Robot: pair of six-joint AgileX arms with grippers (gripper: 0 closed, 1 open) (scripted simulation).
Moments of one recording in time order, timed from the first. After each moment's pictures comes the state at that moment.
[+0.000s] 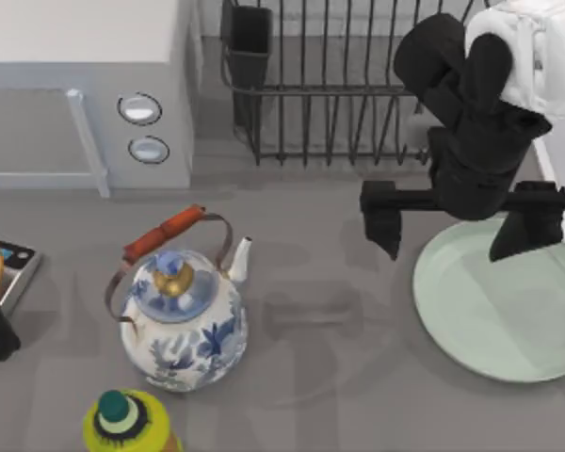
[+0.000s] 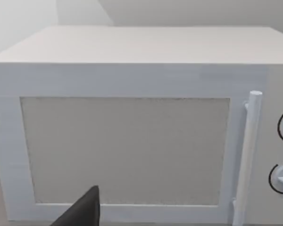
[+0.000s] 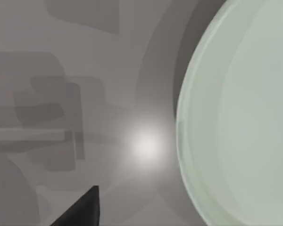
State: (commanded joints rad) left arm 0.00 0.00 0.00 0.00 0.00 0.00; right arm 0.51 1.93 1.50 -1.10 0.00 0.53
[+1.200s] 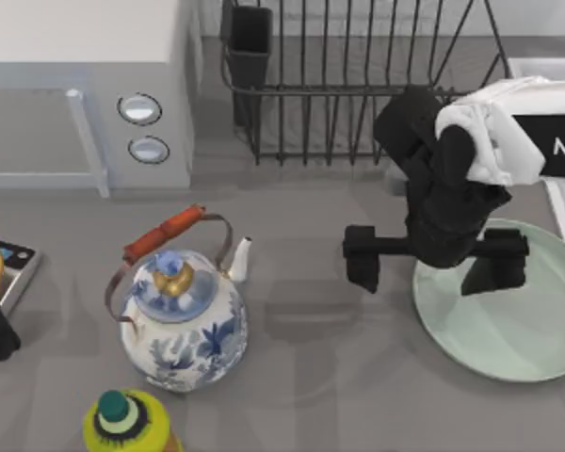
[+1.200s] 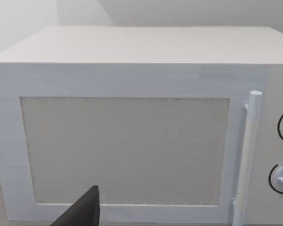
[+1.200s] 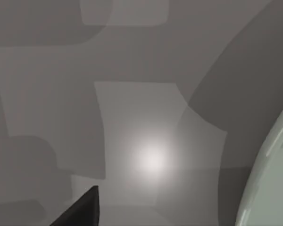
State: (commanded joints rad) left arm 0.00 0.00 0.00 0.00 0.00 0.00; right arm 0.53 2.12 1.32 -0.77 0.00 0.54
